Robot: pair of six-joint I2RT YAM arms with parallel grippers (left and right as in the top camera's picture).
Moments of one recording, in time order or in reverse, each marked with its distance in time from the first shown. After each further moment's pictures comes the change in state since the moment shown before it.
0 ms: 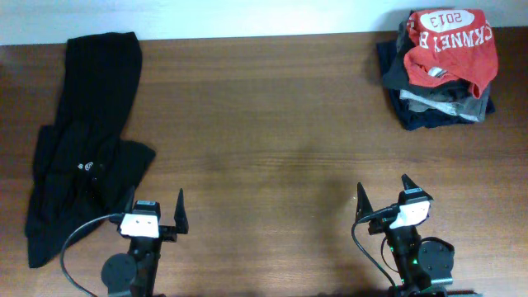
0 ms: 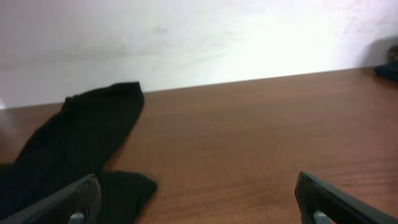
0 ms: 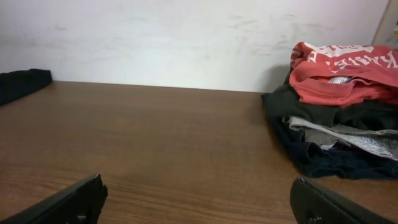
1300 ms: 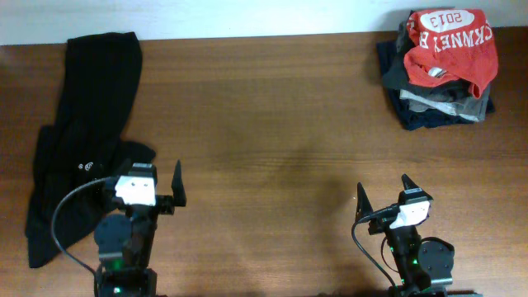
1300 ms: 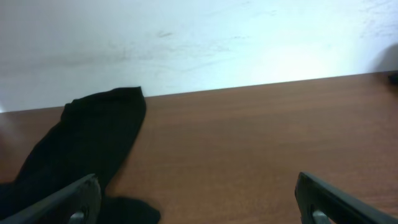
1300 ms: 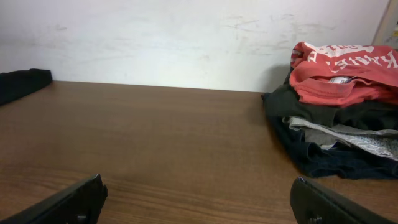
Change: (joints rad) left arm -0.084 0.517 0.226 0.226 -0.109 0.000; right arm 0.000 0.000 0.000 0.000 -0.001 0.000
